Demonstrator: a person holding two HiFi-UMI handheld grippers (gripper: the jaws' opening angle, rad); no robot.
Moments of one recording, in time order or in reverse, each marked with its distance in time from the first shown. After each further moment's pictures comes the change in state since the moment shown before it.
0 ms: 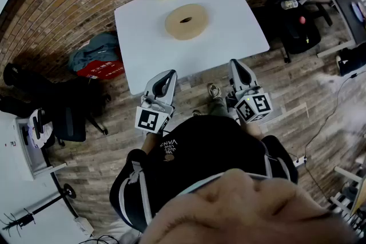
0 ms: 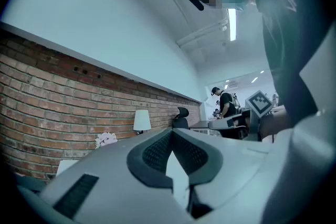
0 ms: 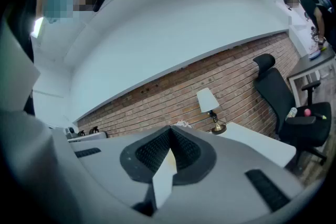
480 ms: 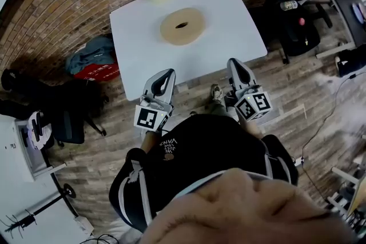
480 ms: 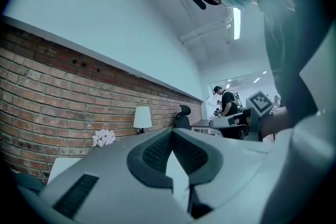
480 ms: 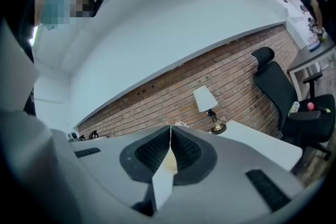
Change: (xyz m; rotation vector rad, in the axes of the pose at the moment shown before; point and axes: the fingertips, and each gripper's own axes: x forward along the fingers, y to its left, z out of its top) left arm 0.045 0.017 -0.011 -0.013 0.017 0.007; right arm 0.030 -0.040 0.010 0.031 0.010 -0.004
